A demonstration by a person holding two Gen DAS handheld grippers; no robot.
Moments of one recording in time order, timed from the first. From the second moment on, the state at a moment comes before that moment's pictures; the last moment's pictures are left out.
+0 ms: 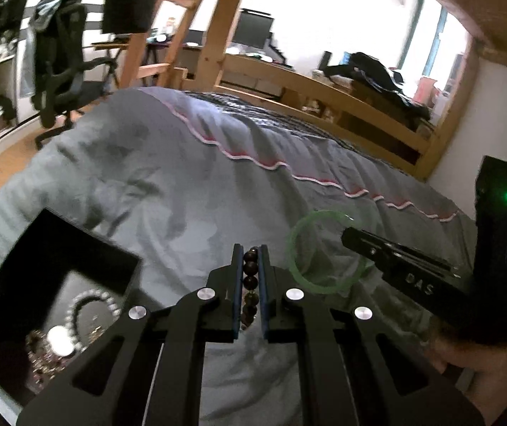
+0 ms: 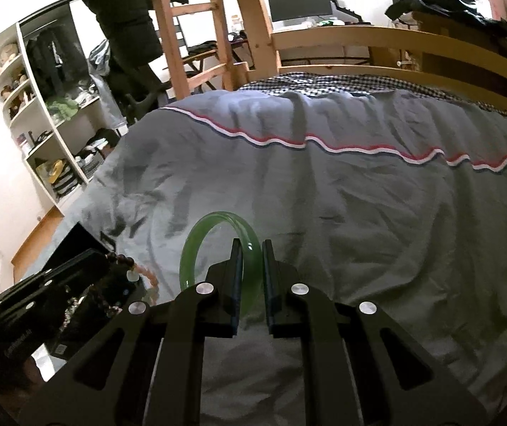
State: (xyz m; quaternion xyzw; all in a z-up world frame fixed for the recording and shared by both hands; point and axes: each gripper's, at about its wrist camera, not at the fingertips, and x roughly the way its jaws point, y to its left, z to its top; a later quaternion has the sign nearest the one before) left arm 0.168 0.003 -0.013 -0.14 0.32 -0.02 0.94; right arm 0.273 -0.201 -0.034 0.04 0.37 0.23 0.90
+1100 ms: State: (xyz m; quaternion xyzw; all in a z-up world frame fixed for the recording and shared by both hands) left arm 0.083 0.130 0.009 -0.21 0.30 0.17 0.91; right arm 0.214 -0.031 -0.029 -0.03 0.39 0.32 0.86
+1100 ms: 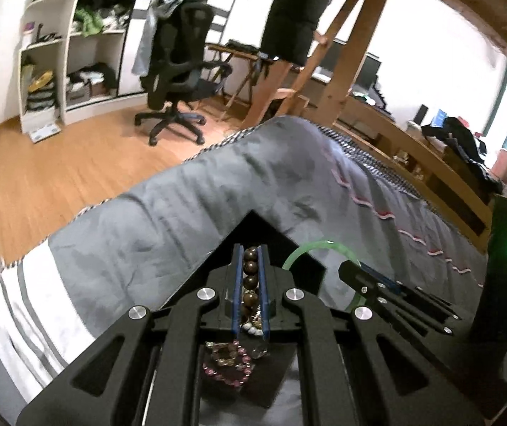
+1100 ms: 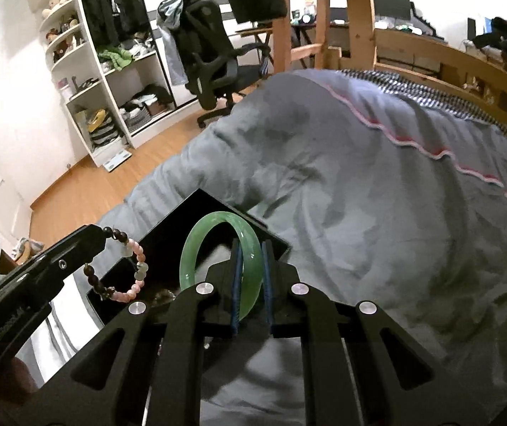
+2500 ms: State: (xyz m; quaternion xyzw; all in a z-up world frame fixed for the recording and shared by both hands) left arm -0.059 0.108 0.110 -0.02 0.35 0.09 0.93; right arm 0.036 -0.097 0.069 -0.06 0.37 0.27 0.89
